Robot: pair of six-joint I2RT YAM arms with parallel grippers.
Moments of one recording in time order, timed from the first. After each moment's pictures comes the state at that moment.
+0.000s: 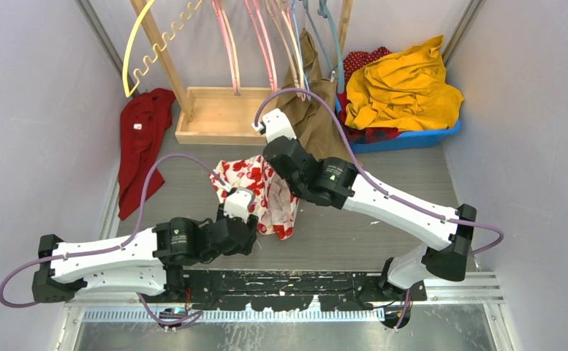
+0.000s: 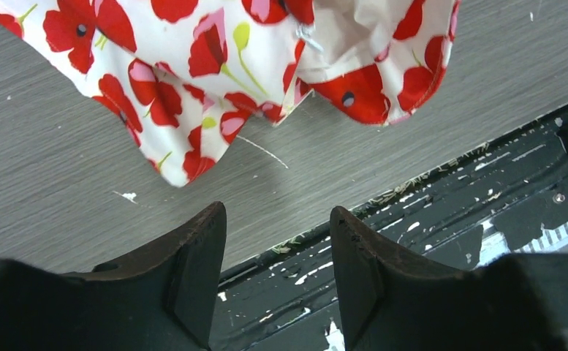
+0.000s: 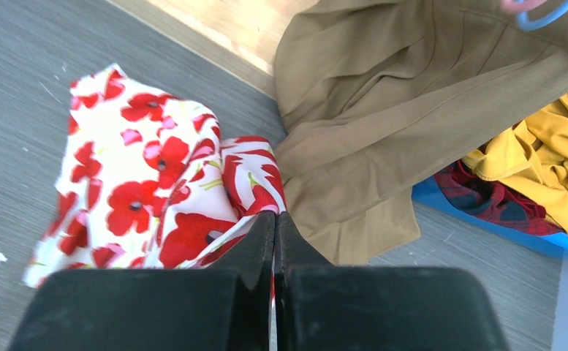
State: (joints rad) left arm -1.33 0.92 0.85 -0.82 -0.55 -0.75; right arm 1.10 1.46 1.51 -0.63 0.74 0.11
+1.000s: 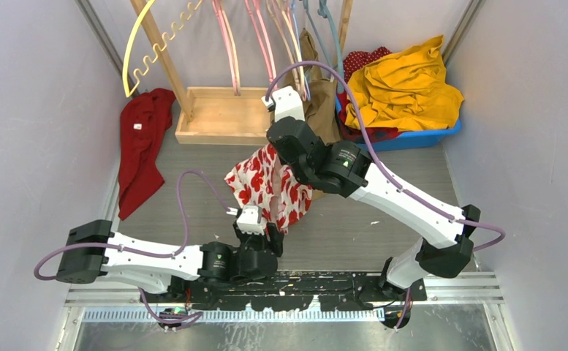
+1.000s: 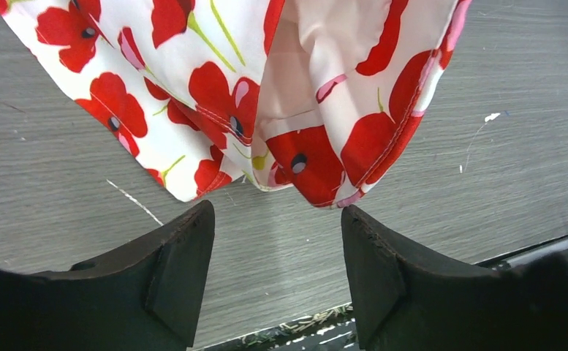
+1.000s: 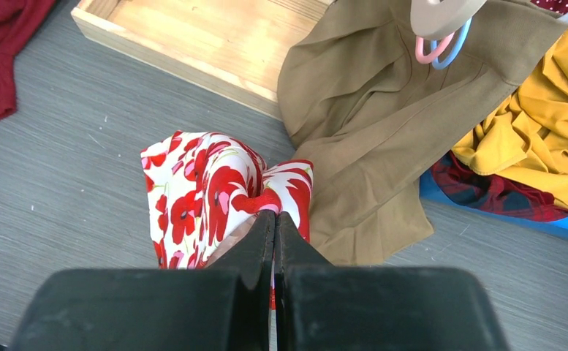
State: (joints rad) left arm -1.54 1.18 0.62 -0.24 -1.00 -1.10; right arm 1.09 1.51 1.79 -0.82 0.75 0.25
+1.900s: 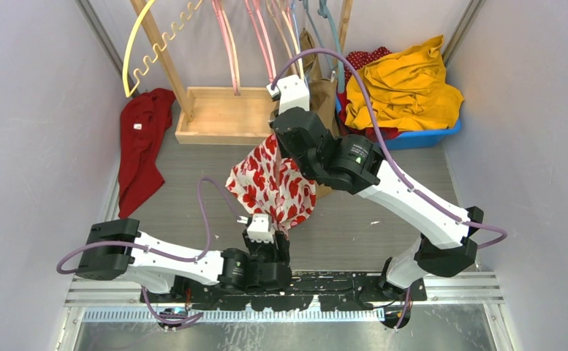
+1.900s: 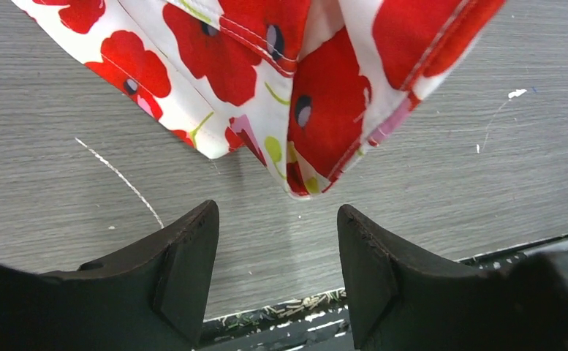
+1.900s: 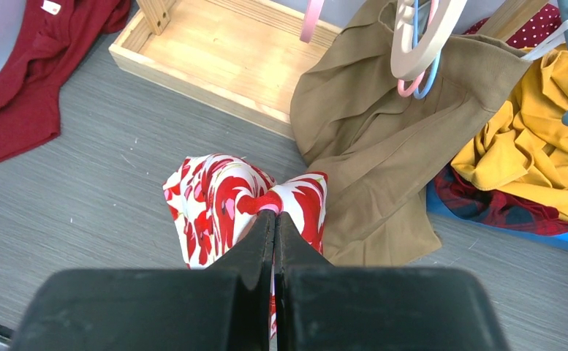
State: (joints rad) left arm -1.61 1.36 0.71 -0.35 -1.02 -1.32; right arm 1.10 1.52 1.93 -0.87 0.73 0.25
